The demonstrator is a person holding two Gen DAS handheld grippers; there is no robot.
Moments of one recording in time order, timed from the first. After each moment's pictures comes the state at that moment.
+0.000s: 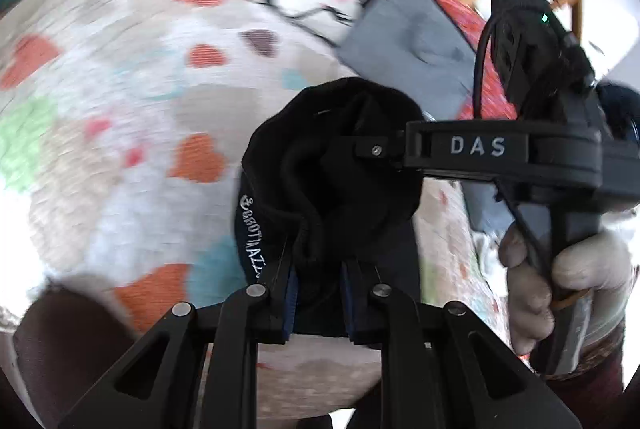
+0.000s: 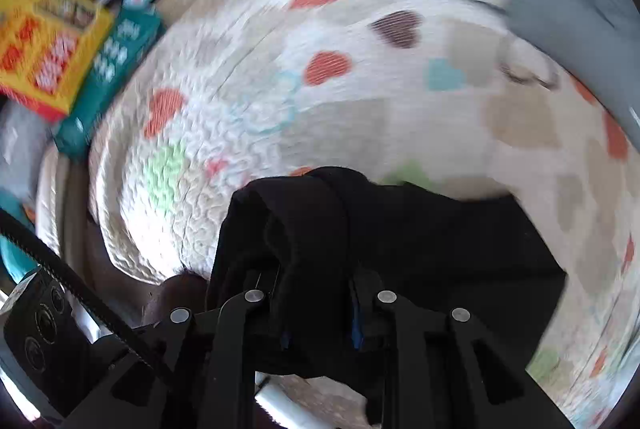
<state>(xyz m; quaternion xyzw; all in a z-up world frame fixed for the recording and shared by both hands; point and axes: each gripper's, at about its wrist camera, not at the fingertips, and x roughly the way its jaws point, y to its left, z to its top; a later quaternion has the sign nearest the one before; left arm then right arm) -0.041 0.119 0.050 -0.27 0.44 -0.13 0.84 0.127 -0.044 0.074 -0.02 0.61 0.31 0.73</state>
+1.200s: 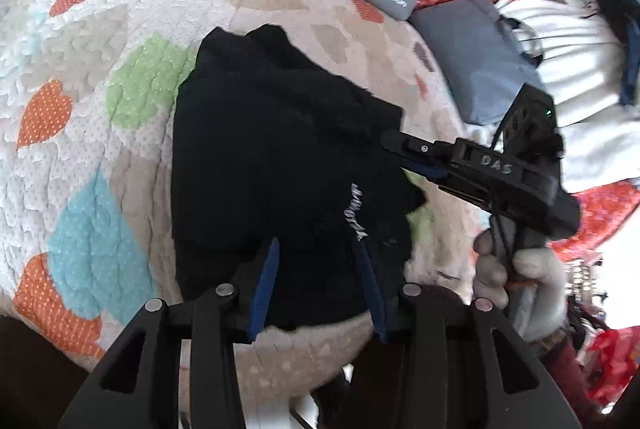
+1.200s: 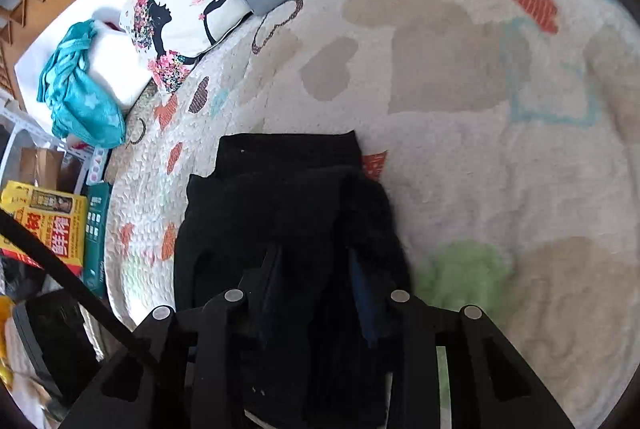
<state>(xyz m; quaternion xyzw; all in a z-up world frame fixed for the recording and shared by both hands) 0.011 0.010 0.006 -0.19 0.55 -0.23 0.78 0.106 -0.267 -0.021 0.23 0.56 0.18 0.77</state>
